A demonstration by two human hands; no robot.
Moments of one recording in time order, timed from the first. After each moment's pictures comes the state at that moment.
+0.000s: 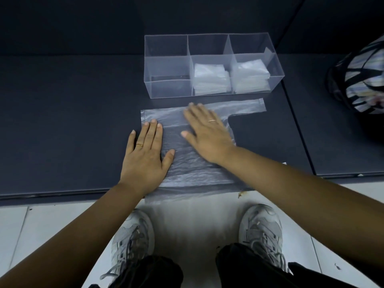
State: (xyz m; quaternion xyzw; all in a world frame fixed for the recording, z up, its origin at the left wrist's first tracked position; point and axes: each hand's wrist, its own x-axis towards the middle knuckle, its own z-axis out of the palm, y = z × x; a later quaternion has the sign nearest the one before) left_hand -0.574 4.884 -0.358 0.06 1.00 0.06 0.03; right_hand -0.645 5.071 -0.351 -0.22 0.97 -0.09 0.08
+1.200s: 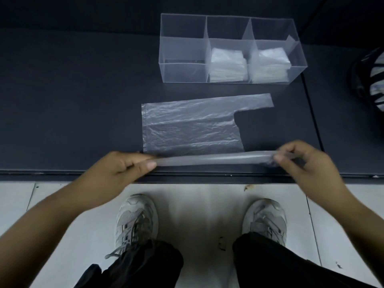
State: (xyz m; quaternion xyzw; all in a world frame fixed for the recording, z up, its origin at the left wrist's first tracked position) left_hand -0.518 4.826 -0.284 0.10 0.85 0.49 0.20; right_hand -0.544 5.203 -0.293 -0.03 0.92 -0.39 0.08
